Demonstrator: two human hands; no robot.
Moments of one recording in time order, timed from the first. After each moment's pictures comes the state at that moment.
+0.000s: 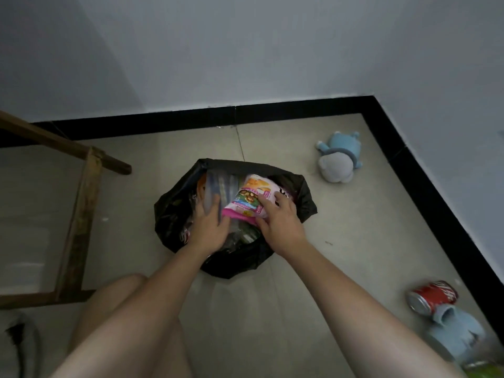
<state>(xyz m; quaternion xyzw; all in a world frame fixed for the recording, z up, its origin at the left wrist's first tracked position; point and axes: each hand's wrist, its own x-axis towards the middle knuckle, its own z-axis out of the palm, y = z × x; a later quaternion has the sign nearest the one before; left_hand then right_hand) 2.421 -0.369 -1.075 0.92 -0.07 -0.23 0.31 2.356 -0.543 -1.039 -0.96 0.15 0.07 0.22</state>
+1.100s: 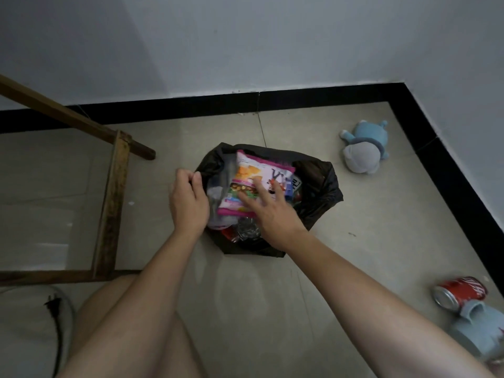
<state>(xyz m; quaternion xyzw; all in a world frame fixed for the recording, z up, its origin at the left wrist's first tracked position) 2.441 -0.300 -1.042 0.89 0.03 0.09 0.44 2.374 -0.480 -1.045 -0.99 -0.03 0.16 0.05</state>
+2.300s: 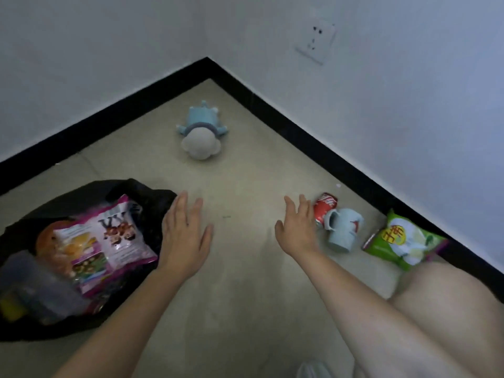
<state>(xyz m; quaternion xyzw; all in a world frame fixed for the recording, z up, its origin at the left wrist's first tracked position) 2.312 -0.549 -1.054 0.87 -0.46 -0.08 0.14 2.134 -0.734 -1.092 -0.84 0.51 0.03 0.19</state>
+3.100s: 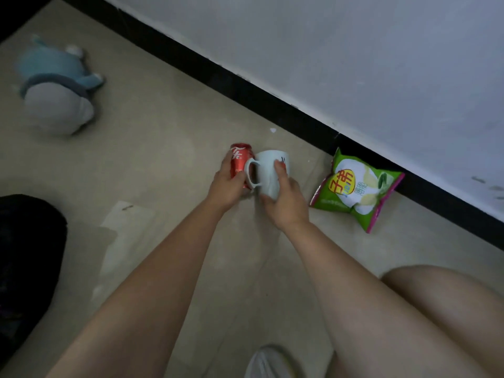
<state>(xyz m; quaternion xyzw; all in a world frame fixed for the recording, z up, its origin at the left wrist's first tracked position) 2.152 -0.810 -1.174 0.74 -0.29 -0.51 0.33 1.997 -0.834 -1.170 -0.69 0.62 -0.04 0.36</state>
